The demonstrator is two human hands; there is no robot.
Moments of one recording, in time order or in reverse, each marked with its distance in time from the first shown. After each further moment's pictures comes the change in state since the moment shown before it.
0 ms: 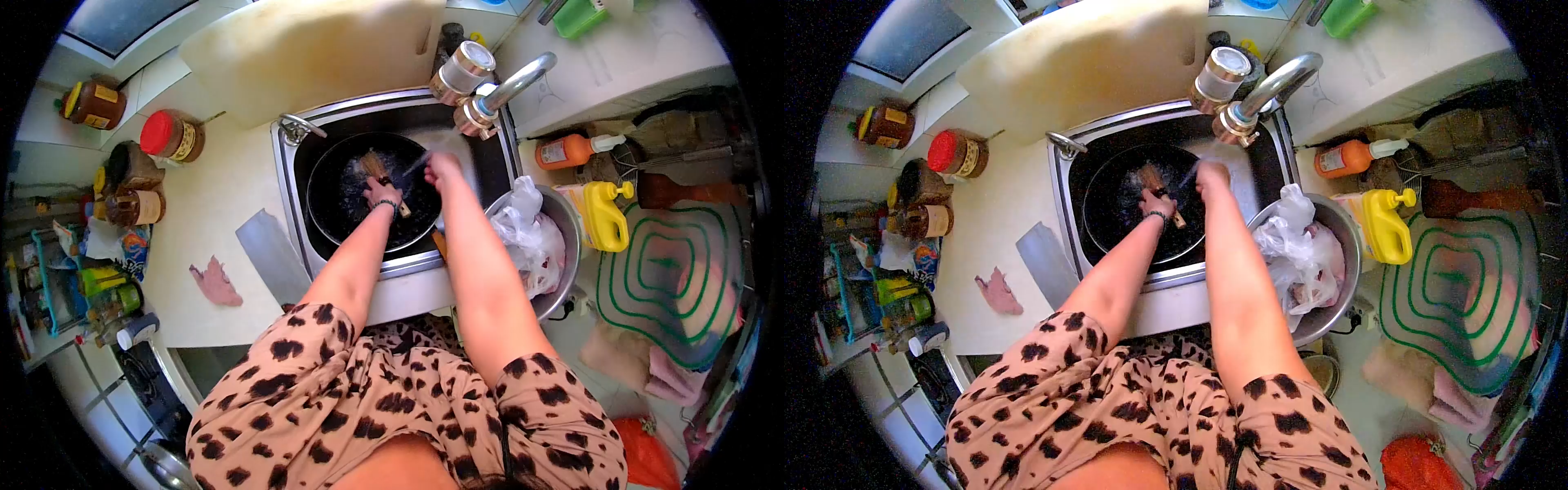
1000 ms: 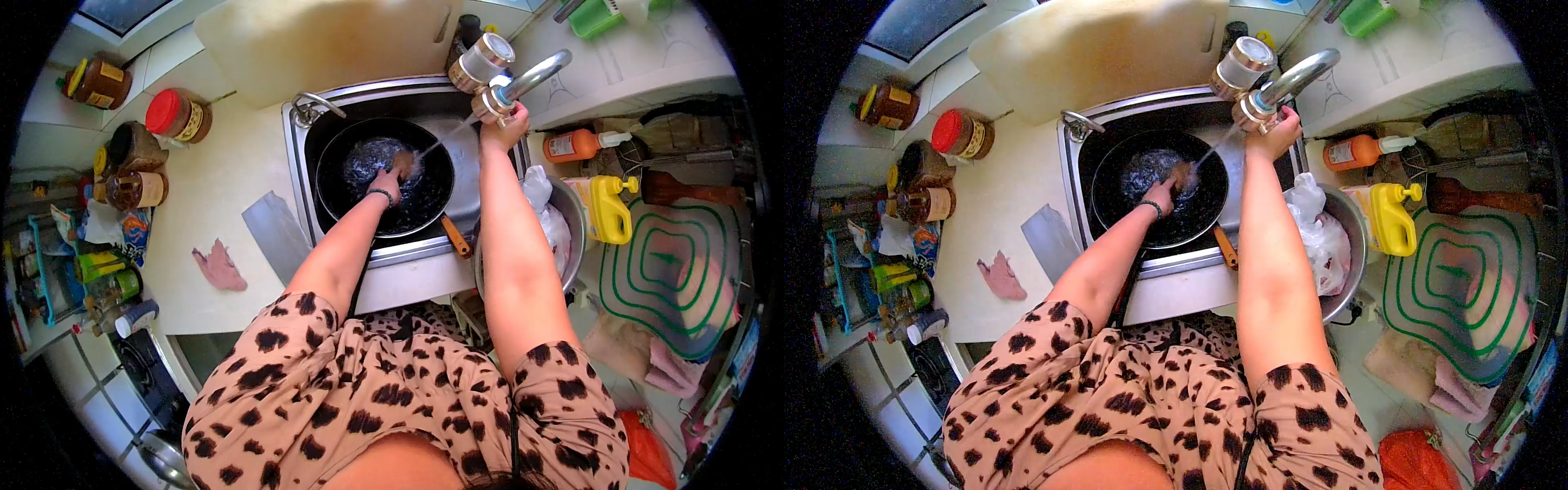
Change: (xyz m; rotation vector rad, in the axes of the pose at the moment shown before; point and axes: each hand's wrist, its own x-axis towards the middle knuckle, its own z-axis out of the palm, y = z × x) left_hand 0.014 -0.024 -0.037 0.617 -0.342 0.584; right_hand -0.011 -0.056 -0.055 -0.124 0.934 -0.960
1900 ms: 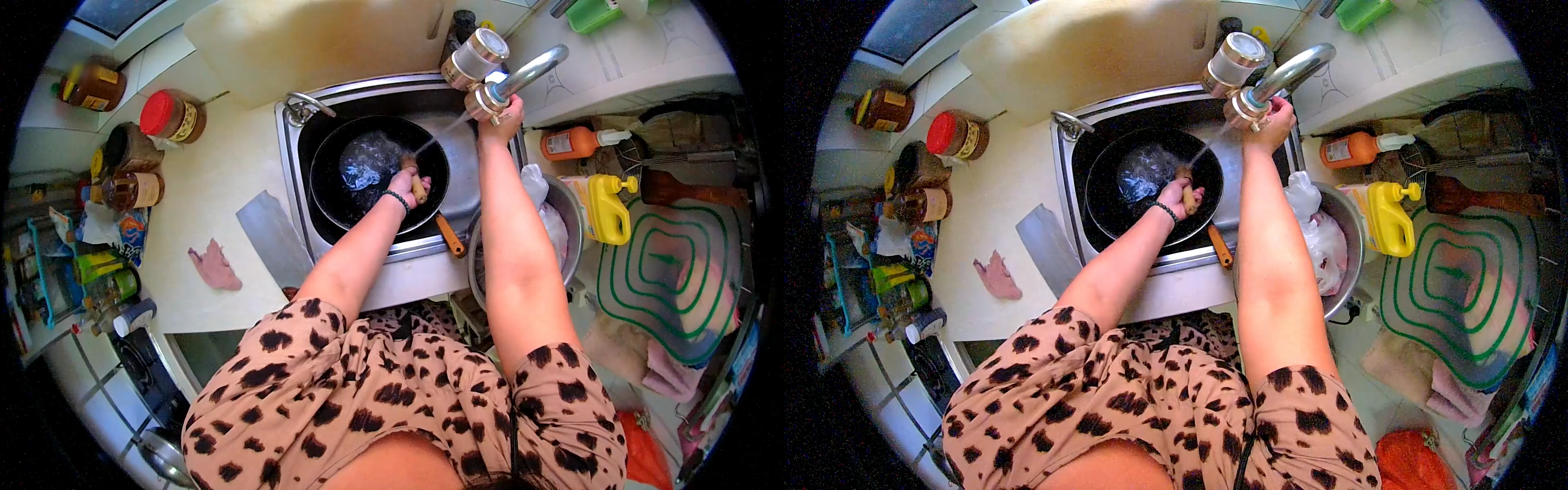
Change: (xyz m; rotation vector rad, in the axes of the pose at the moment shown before) left_hand 0.030 0.039 0.037 -2.190 -0.447 -0.475; right_hand 0.016 0.002 0.006 0.117 -0.140 0.088
